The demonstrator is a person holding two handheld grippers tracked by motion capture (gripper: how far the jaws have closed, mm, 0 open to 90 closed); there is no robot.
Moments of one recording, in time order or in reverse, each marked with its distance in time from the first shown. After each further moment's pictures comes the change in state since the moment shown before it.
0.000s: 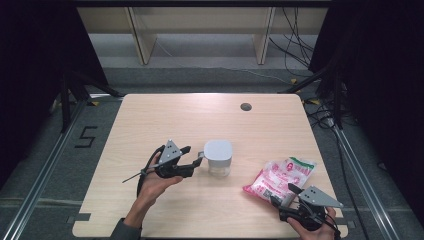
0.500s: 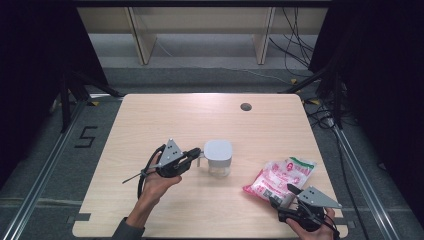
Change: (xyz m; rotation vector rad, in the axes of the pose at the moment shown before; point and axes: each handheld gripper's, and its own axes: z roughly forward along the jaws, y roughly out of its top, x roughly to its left) left arm -0.009 0.015 -0.001 -0.076 -0.028 0.000; right arm 0.003 0.000 0.001 0.013 0.006 0.001
